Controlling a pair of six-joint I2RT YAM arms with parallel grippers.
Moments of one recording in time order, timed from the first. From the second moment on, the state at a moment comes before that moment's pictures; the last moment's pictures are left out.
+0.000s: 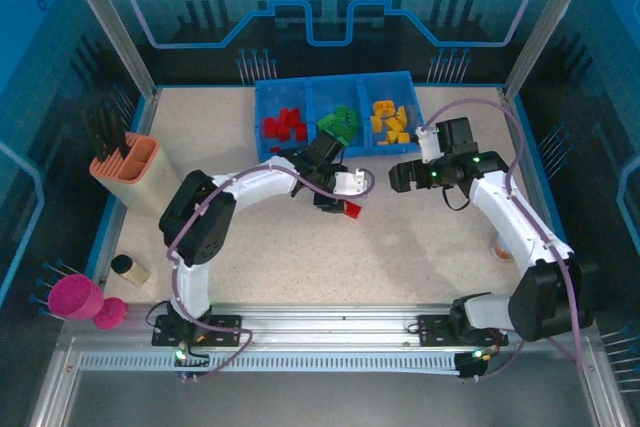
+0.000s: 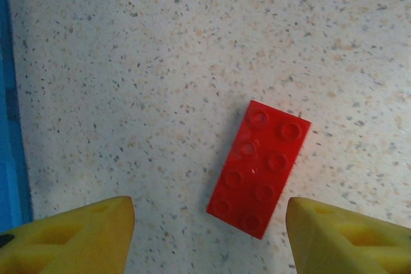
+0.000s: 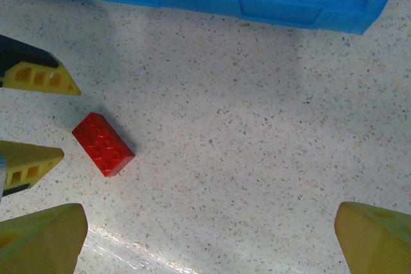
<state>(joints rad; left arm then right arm) -0.64 1.96 1.40 -0.48 0.26 0.95 0.18 1.32 1.09 -0.75 -0.20 0.00</state>
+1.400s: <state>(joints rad) -0.70 2.04 1.36 -0.50 0.23 0.96 0.10 1.43 1.07 -0.70 -0.29 0.01</state>
